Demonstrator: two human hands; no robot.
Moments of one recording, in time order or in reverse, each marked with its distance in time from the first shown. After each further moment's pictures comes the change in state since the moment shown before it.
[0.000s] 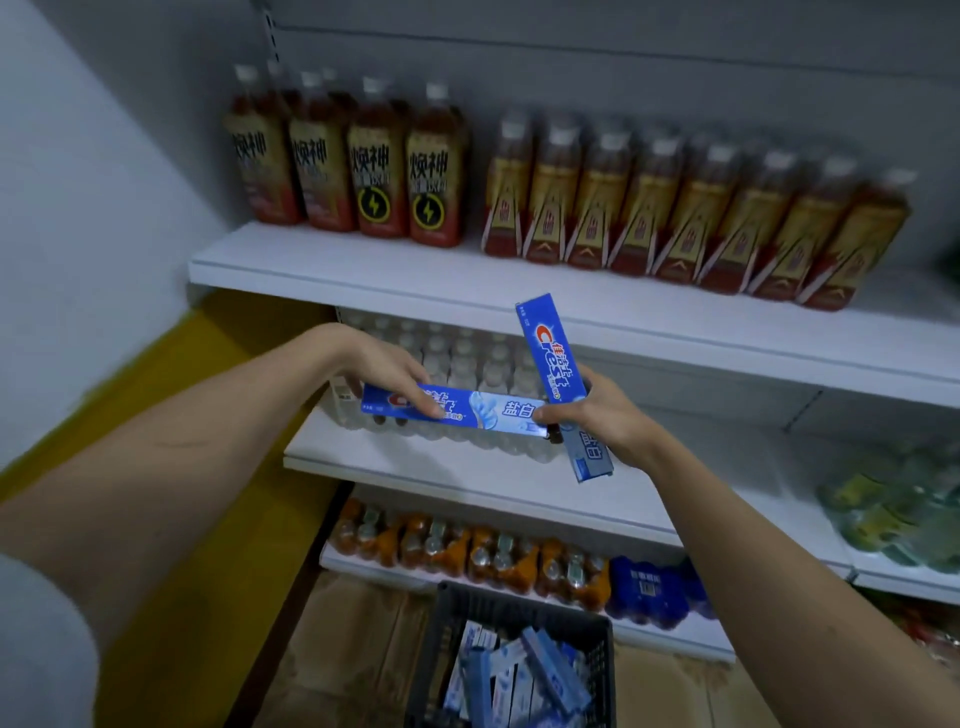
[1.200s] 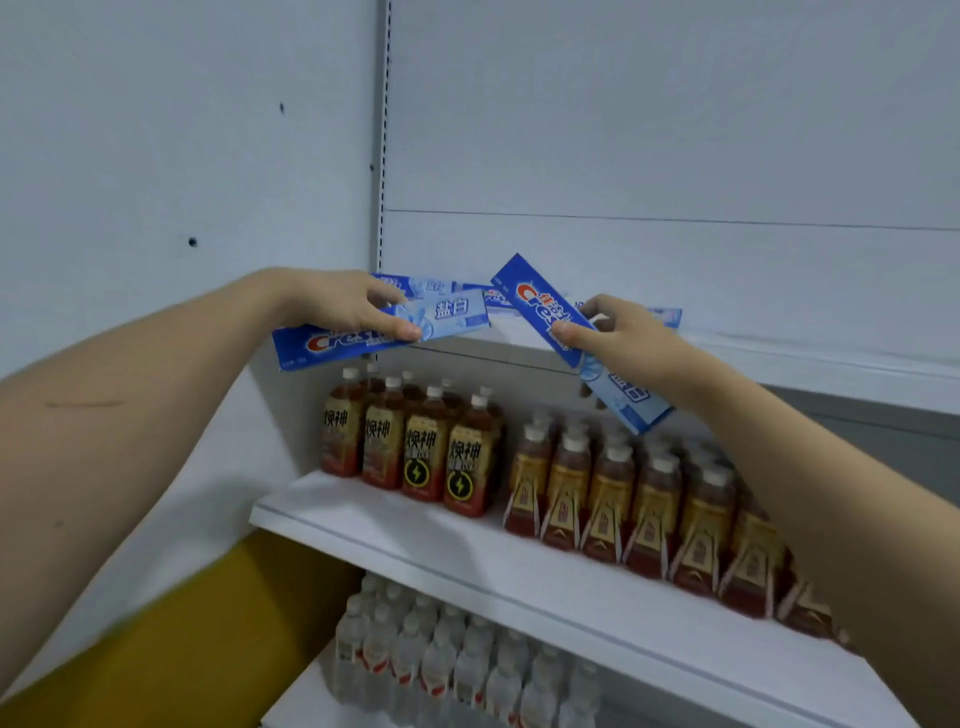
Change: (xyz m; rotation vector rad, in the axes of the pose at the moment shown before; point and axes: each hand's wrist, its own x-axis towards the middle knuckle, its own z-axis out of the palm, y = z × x) left_hand -0.247 0.072 -0.209 -0.028 0.941 0.170; right_hand 0.011 -0.340 -0.128 -0.345 0.179 -0.629
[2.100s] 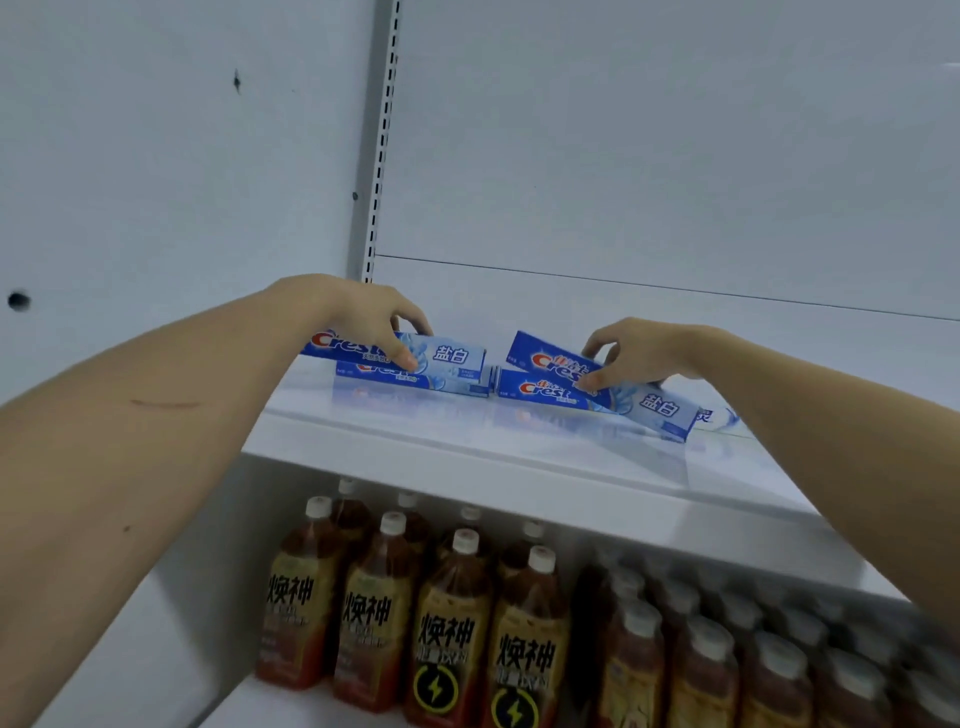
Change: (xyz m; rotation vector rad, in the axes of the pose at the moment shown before) left_hand 0.292 -0.148 -0.104 0.323 -0.013 0.155; right_hand 0.322 0.003 0.043 -0.683 -0.151 0.269
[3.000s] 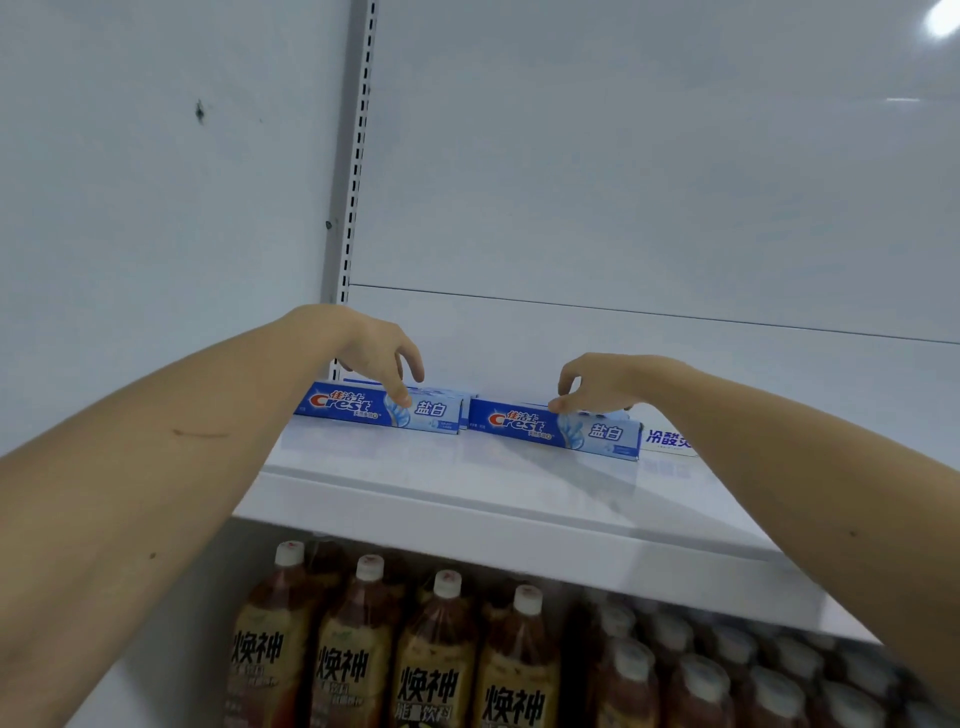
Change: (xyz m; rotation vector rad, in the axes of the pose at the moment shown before) left_hand 0.039 0.018 -0.004 0.027 -0.147 -0.017; right_hand 0.019 -0.011 0.007 -0.283 -0.011 0.059
